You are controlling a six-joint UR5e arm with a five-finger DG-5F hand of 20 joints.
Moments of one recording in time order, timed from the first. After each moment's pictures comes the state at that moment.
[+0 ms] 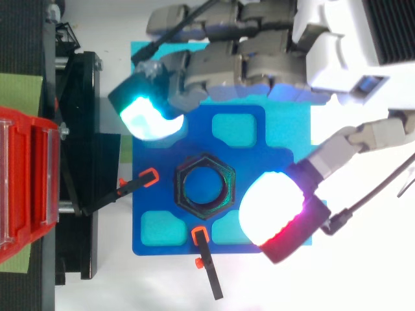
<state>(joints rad) 0.04 -2.12 -1.26 -2.78 -1.67 -1.15</state>
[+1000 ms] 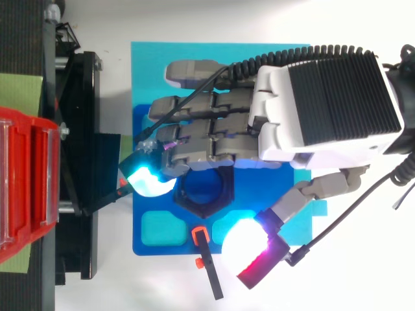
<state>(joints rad) 0.08 -2.19 -1.27 -2.82 -1.69 -1.13</state>
